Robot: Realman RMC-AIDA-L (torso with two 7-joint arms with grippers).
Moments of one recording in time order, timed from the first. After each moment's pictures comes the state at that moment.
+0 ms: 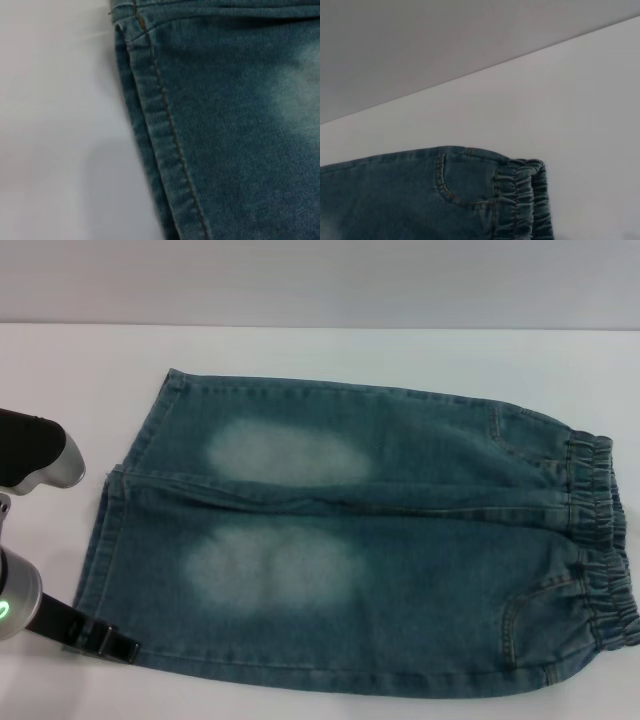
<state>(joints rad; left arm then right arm) -0.19 -2.06 -1.48 -1.68 2.80 -1.57 0.08 -0.04 2.08 1.91 1.82 -2.45 1.26 -0.09</state>
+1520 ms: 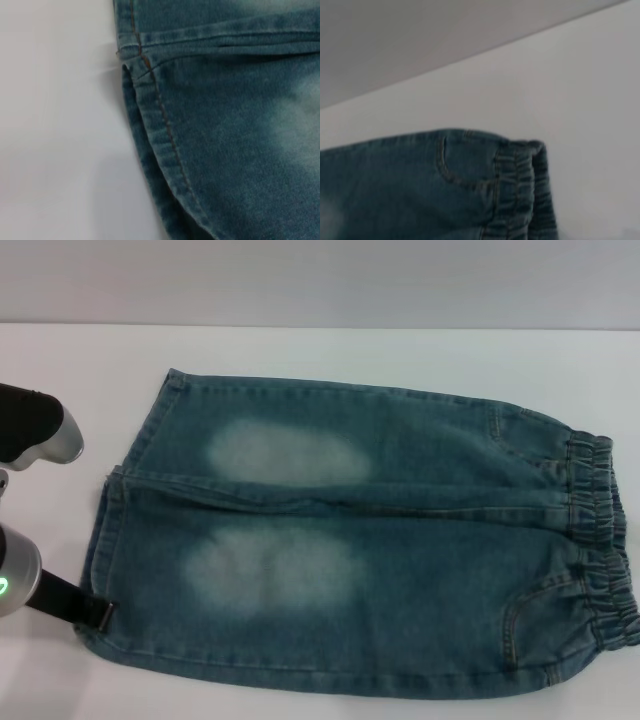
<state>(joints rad) -0.22 -2.06 -1.51 -1.70 2.80 -1.58 0.08 -0.03 2.07 1.92 1.82 -2.45 1.32 -0.09</state>
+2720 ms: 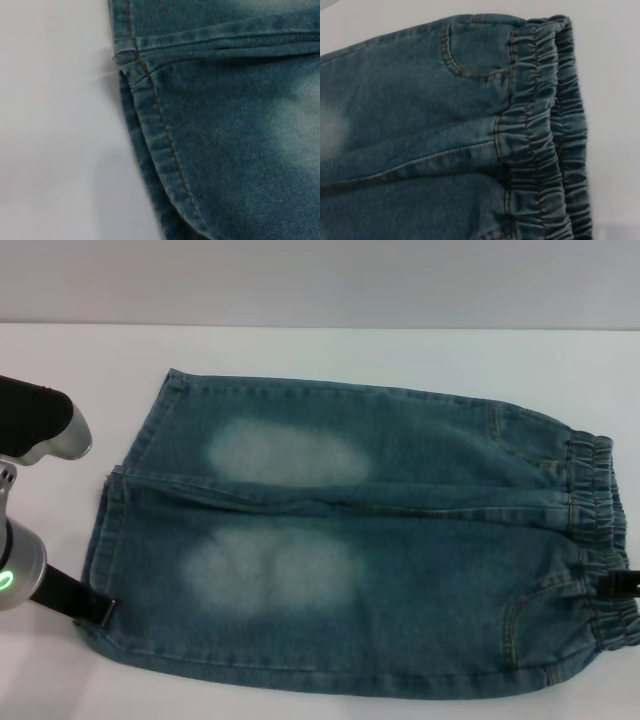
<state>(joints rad) -0.25 -2.06 -1.51 -1.67 2.81 -1.58 0.10 -0.03 2.08 1.85 1.68 -2.42 1.40 -0.07</state>
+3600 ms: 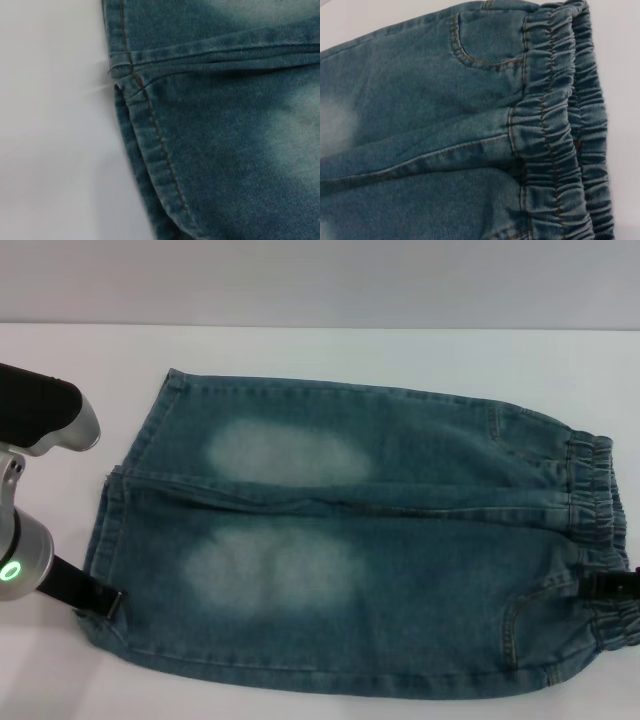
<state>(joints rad) -0.28 -2.06 -1.51 -1.66 2.81 -1.58 0.10 -0.01 2.08 1.83 1.62 -2.39 1.38 -0.08</state>
